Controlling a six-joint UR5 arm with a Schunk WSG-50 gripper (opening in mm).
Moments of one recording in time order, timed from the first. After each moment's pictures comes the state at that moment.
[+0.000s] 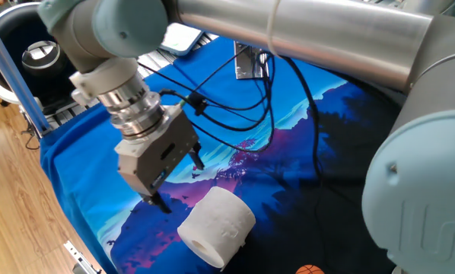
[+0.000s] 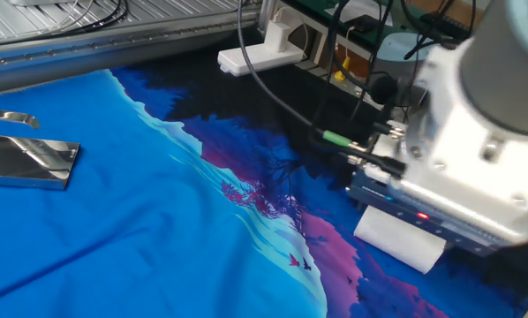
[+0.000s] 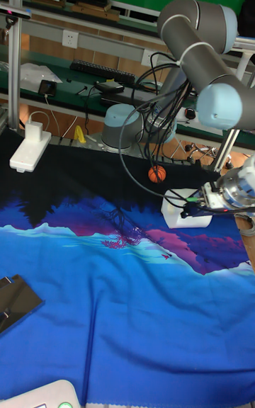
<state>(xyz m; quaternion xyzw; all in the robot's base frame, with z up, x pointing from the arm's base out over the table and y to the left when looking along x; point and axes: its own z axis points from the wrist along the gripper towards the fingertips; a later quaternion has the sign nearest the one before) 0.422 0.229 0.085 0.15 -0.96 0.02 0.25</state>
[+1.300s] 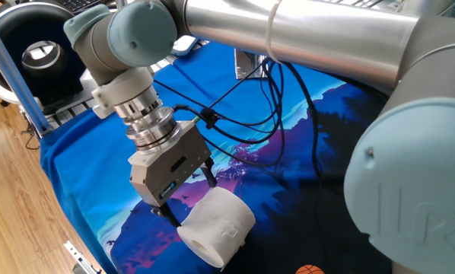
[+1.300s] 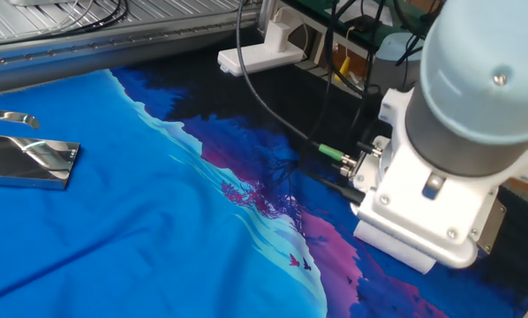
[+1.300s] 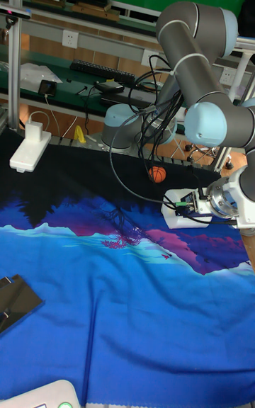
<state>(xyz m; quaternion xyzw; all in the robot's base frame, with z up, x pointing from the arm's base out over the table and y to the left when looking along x) 0.396 0.229 0.067 0.12 -0.94 0.01 0.31</state>
